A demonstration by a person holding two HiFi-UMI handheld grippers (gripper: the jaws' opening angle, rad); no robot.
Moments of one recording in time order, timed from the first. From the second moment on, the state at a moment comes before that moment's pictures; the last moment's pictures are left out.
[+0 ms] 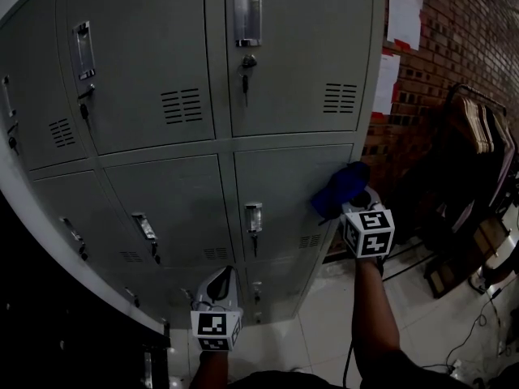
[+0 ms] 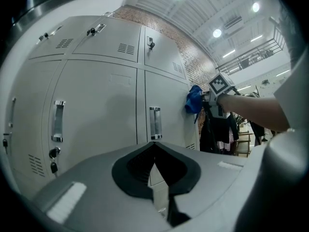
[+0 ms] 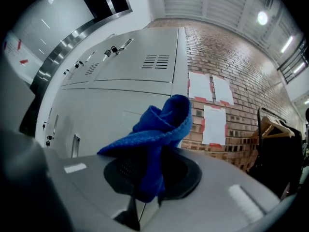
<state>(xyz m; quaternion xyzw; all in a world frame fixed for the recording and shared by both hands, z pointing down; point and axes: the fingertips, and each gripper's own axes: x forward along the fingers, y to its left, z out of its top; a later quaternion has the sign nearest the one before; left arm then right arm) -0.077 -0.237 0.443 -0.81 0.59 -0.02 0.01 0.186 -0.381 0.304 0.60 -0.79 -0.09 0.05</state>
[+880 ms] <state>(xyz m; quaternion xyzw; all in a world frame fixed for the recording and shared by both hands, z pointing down) -0.144 -0.218 0.442 -0.78 0.63 -0.01 0.01 -0.046 -0.337 0.377 0.43 -0.89 -0.08 0.09</state>
